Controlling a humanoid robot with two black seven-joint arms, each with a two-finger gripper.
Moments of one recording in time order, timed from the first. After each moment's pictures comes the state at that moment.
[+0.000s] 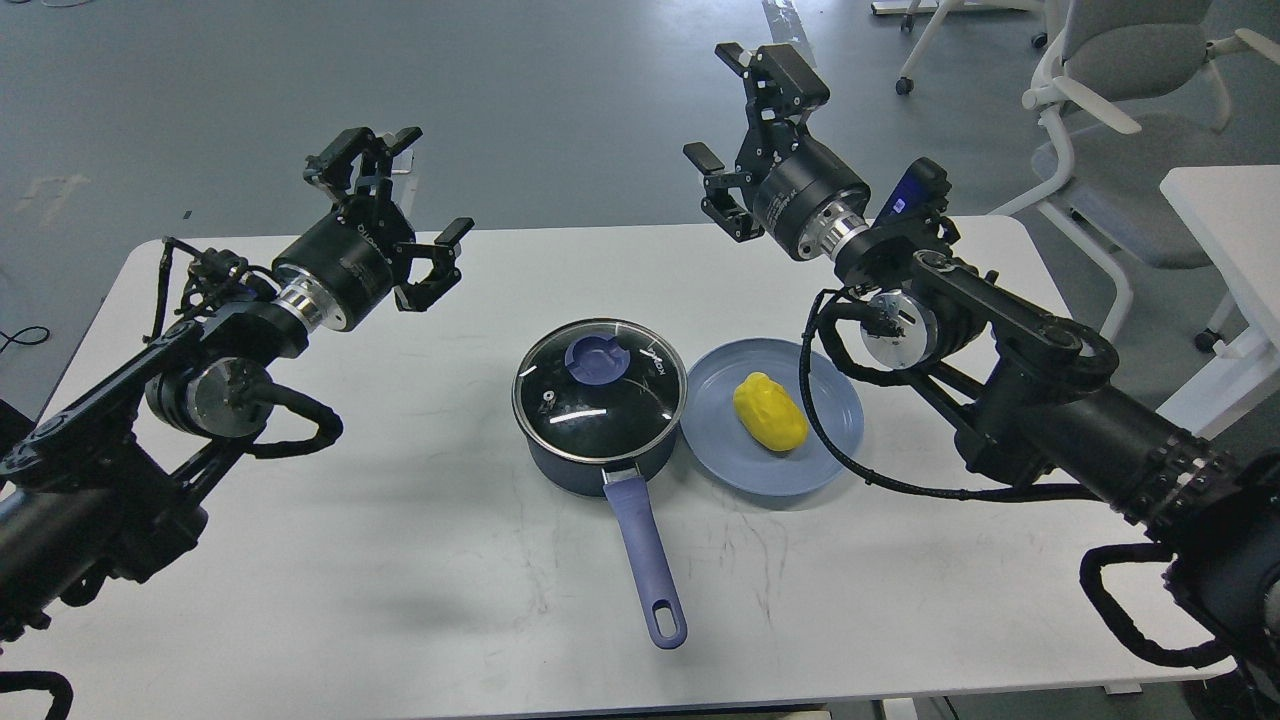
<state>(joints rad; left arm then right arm) -0.65 0.40 -0.81 -1.10 0.19 -0.18 -0.15 0.88 -0.18 0.64 0.99 -0.33 0.01 0.24</state>
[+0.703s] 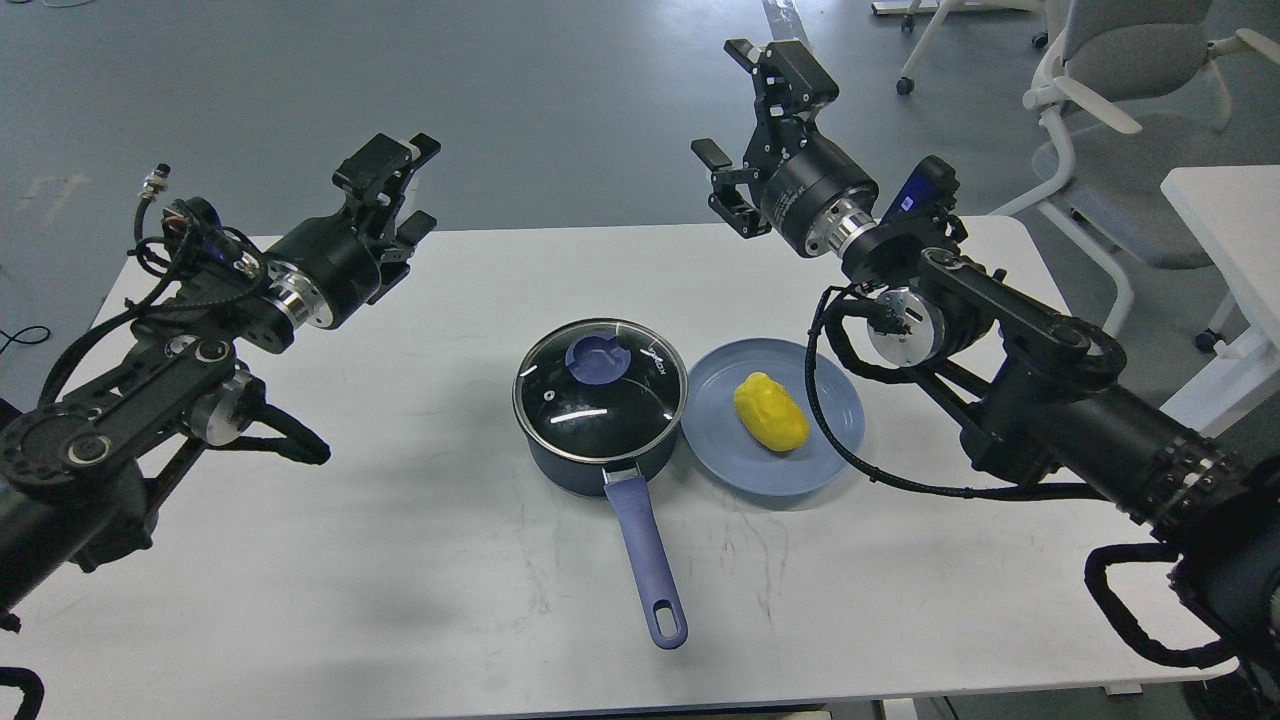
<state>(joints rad) -0.68 0.45 -0.78 -1.13 0.84 -0.04 -0.27 0.88 -0.19 0.66 1.00 -0.33 0.01 0.25</state>
